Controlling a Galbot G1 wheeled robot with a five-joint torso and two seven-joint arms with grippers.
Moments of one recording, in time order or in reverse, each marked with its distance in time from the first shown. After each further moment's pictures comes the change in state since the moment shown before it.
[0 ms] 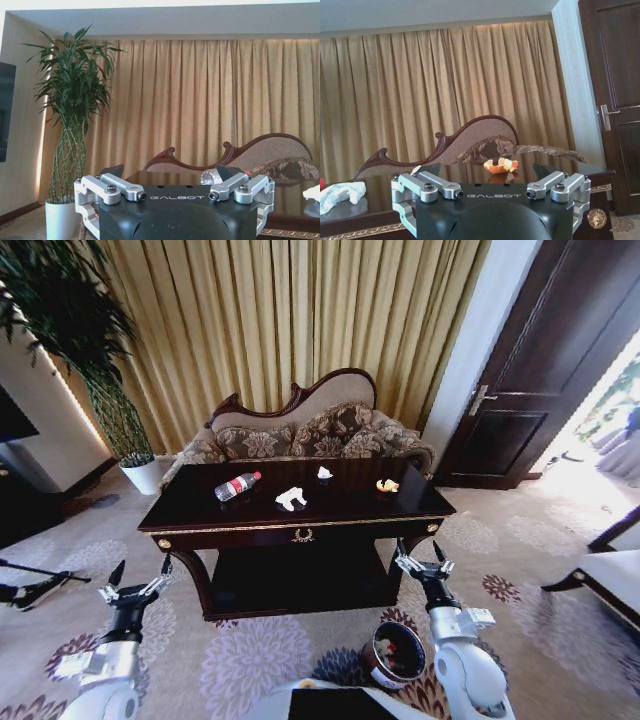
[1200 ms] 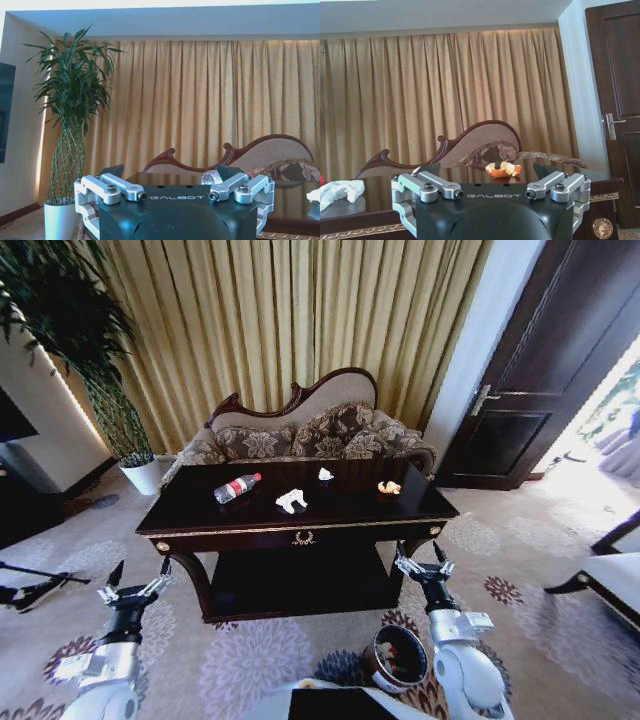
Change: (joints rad) left arm -0.001 -0.010 0.002 0.007 0.006 -0.011 0.006; right arm -0.005 0.004 0.007 -0.034 -0.028 0.064 -0.035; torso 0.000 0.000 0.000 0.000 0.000
